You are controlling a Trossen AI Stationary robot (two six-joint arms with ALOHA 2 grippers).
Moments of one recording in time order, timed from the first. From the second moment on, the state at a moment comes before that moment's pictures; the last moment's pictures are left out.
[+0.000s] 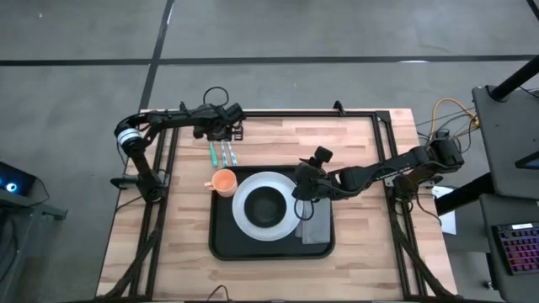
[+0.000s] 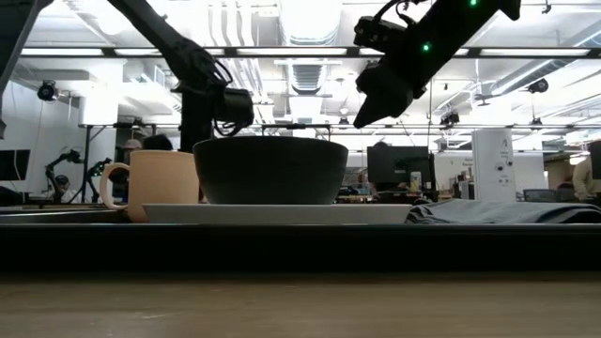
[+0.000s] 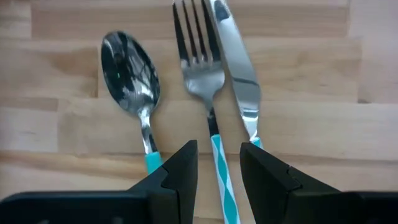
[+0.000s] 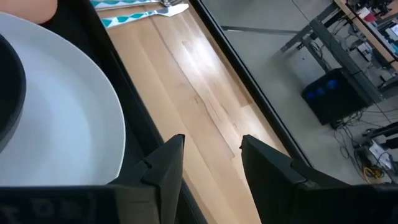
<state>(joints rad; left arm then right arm) 0.64 1.73 1.14 -0.81 -0.31 -0.93 0.18 1.57 0.98 -0.32 0.86 0.22</state>
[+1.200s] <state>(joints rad) 0.65 1.73 1.01 -0.59 -0.31 -0.96 0.18 1.56 0.99 -0.30 0.86 0.20</state>
